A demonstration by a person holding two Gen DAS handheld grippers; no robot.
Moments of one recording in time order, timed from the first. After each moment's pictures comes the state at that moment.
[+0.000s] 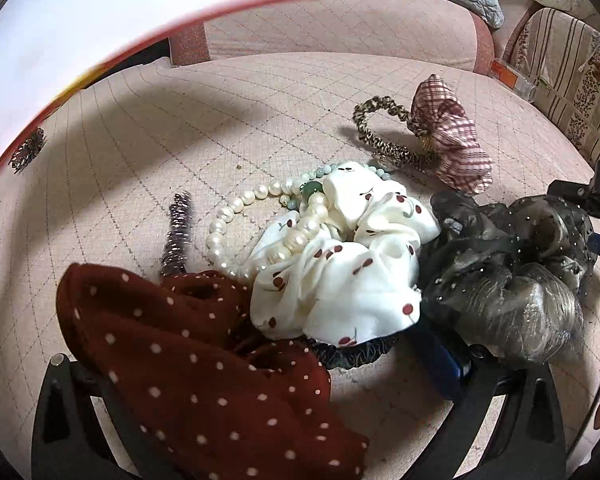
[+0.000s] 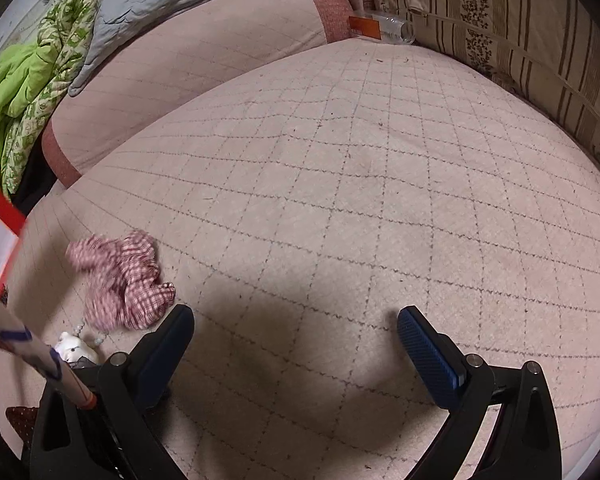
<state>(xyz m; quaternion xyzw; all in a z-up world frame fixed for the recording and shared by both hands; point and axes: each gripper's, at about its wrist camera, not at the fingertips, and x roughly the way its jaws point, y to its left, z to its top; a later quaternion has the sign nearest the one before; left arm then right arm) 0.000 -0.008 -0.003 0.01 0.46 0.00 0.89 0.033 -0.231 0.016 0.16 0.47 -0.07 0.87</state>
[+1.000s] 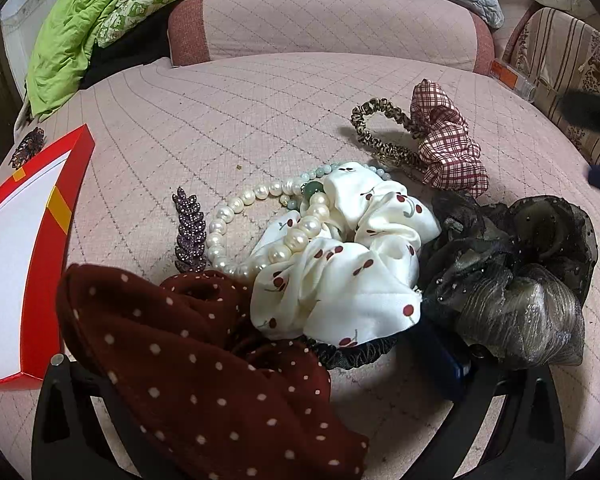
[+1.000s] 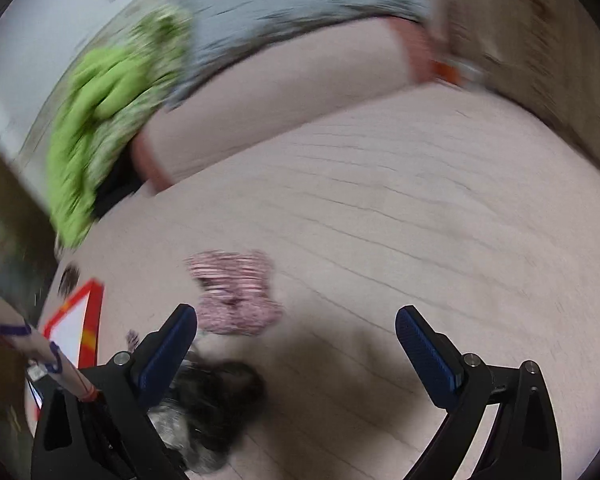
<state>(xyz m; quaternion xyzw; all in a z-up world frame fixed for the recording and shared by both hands) 0.000 -0.004 -0.007 0.01 0.46 0.00 0.89 0.032 -0.192 0.065 0.15 0.40 0.08 0.90</state>
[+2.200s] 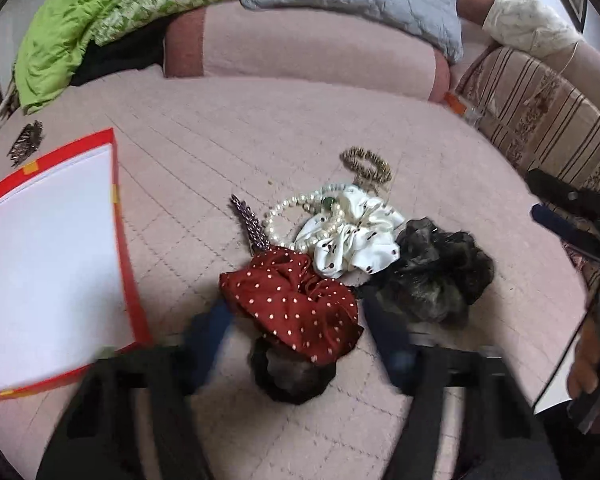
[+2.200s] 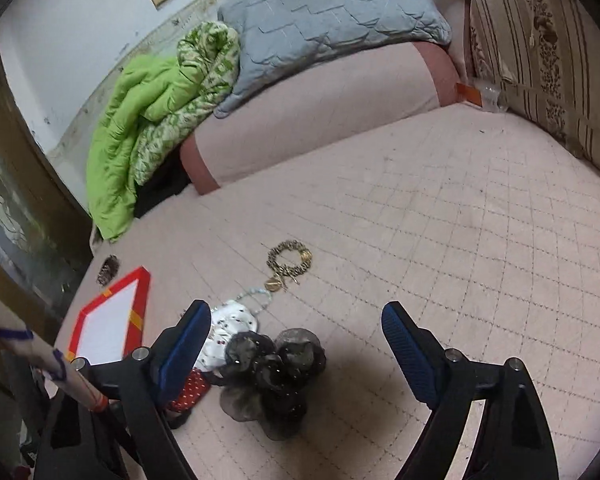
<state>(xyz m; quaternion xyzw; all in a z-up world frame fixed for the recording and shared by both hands) -0.049 0.066 0.055 -0.03 0.46 -0.10 0.88 -0.025 -0.173 0.097 0.18 0.37 0.11 0.91</state>
